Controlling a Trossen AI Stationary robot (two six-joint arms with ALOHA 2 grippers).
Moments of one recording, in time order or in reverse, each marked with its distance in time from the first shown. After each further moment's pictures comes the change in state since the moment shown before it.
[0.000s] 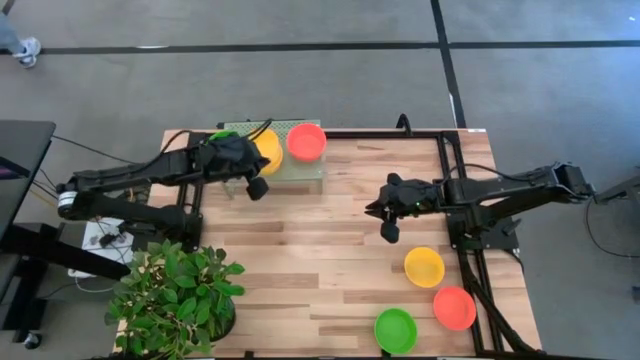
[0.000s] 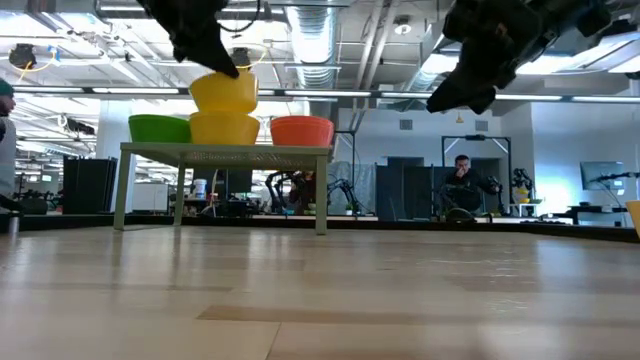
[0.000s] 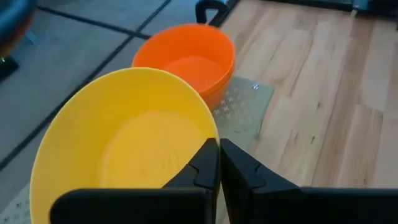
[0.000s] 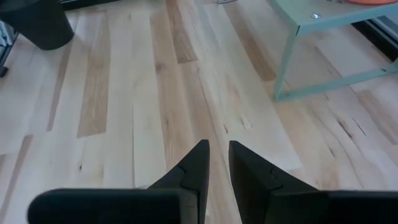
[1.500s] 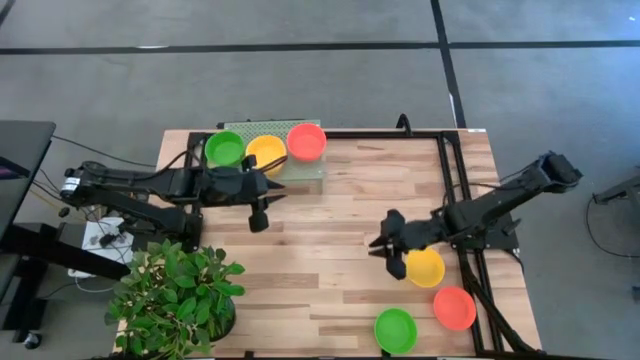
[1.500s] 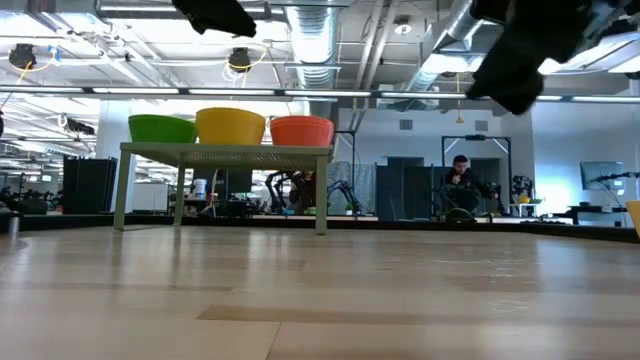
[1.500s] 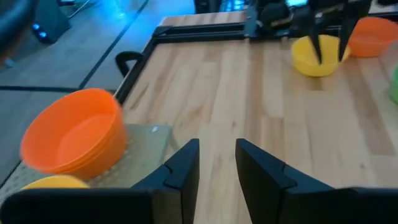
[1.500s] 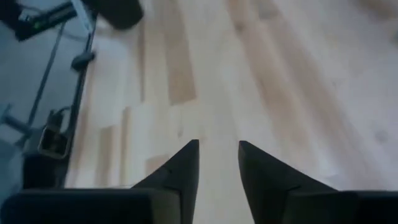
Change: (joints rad) left arm -0.303 0.025 -0.001 0.142 -0.011 0.064; right arm 0.345 0.076 0.000 0.029 0.065 0.362
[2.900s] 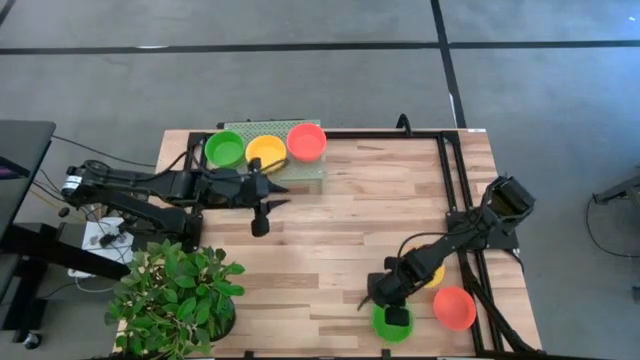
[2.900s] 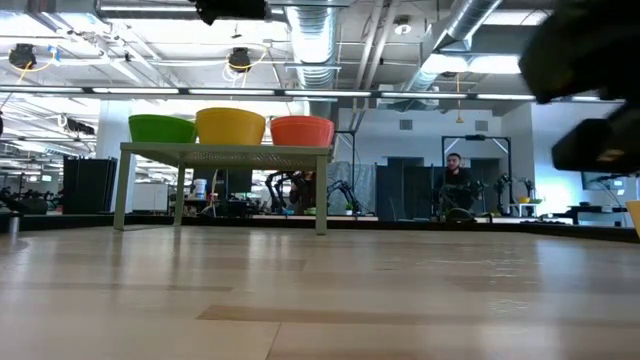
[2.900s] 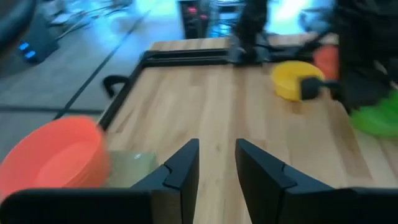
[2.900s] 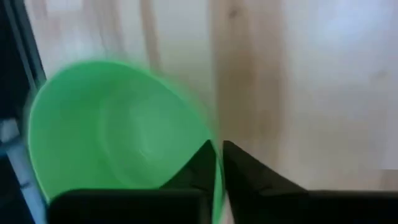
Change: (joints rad) left arm -0.036 0.011 -0.001 0.101 0.030 0.007; right arm 0.205 0.586 0.342 -0.387 -0.384 0.155
